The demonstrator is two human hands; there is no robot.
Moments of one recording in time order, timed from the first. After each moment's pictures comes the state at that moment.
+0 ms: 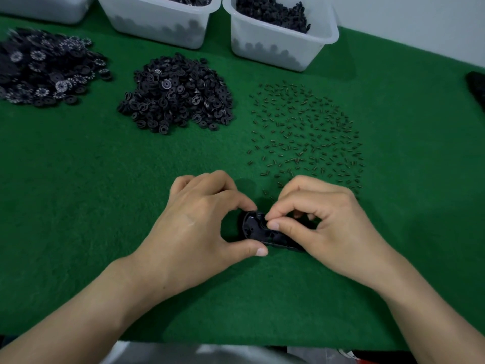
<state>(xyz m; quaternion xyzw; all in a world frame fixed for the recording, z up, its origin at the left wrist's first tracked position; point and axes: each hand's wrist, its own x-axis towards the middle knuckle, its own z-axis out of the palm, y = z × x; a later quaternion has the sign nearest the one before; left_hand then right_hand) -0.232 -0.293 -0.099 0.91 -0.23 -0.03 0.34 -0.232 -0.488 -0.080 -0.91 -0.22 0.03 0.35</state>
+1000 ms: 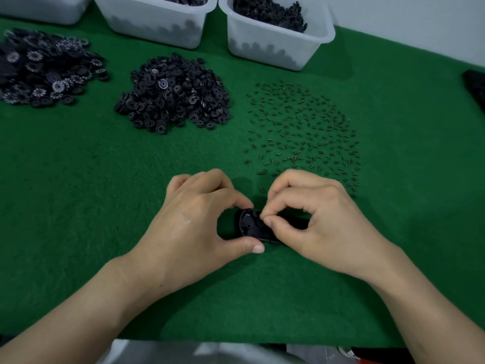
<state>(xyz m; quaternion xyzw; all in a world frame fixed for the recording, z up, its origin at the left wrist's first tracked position) -0.233 -0.294 -0.097 0.91 -0.22 -0.04 0.34 -0.230 -0.483 -0.073 -0.92 -0.24 0.03 0.31</state>
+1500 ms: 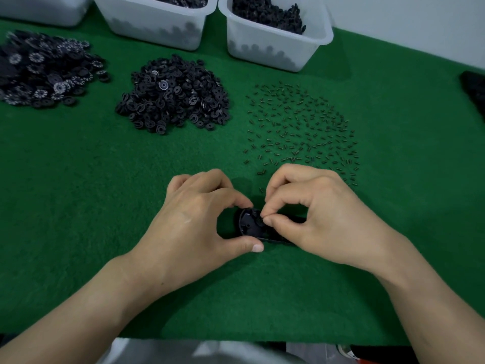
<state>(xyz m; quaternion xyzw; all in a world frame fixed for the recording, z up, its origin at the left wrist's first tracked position) -0.233 -0.294 -0.098 0.91 -0.22 -0.03 0.34 -0.224 -0.481 -0.061 -0.93 -0.23 0.08 0.26</state>
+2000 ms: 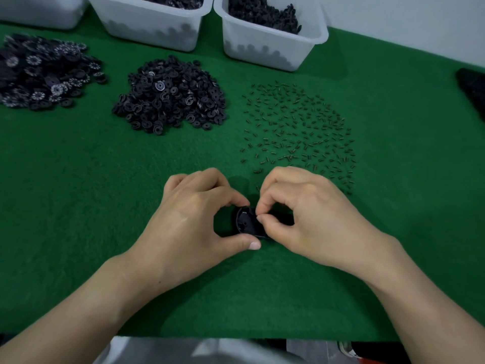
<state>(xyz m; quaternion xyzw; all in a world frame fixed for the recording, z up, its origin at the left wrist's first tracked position) -0.233 -0.296 -0.098 0.91 -0.22 -0.03 0.34 -0.229 -0.475 -0.066 -0.95 -0.25 0.06 0.20</state>
